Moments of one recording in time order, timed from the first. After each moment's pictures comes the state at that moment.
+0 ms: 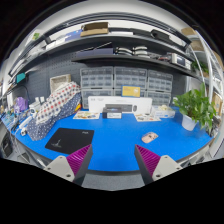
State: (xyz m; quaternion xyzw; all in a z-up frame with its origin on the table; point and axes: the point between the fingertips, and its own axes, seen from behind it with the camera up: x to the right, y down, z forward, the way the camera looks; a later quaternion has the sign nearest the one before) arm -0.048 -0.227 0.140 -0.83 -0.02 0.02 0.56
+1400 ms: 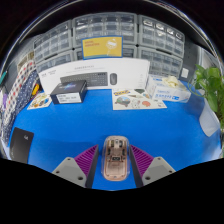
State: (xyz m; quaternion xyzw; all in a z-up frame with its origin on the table) arm 0.115 0.044 -0.017 -0.92 0.00 0.02 0.39
